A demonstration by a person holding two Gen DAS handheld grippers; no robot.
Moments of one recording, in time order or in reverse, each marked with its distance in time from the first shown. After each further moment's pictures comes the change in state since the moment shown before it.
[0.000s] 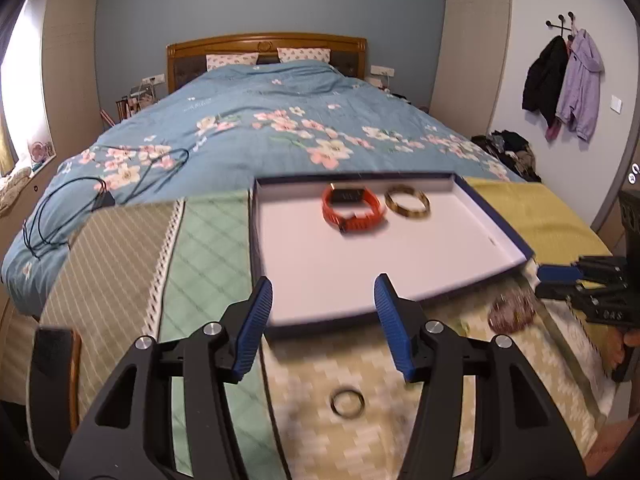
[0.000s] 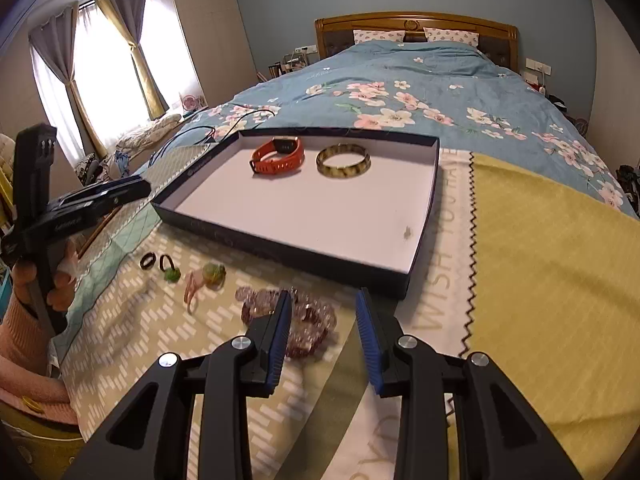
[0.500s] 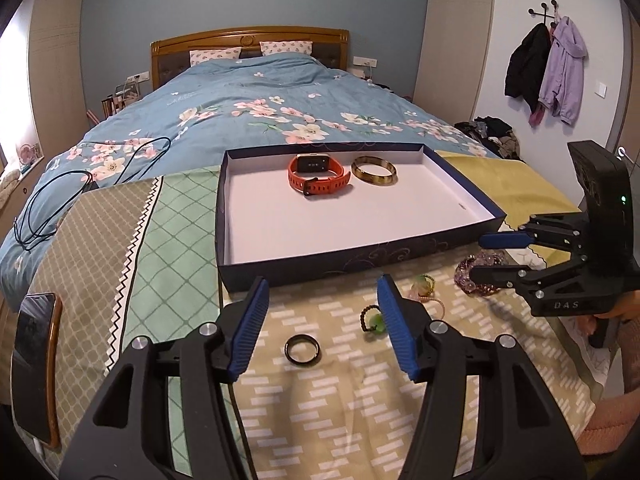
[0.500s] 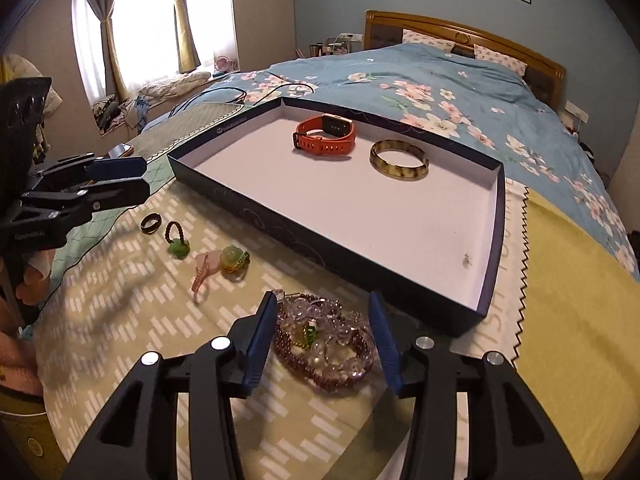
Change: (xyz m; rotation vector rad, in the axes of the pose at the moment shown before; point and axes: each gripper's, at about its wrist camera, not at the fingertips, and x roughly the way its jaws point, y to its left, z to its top) left arm -0.009 -0.022 -0.028 0.028 0.026 -0.047; right arm 0.033 0.038 0.007 -0.219 0.051 -0.005
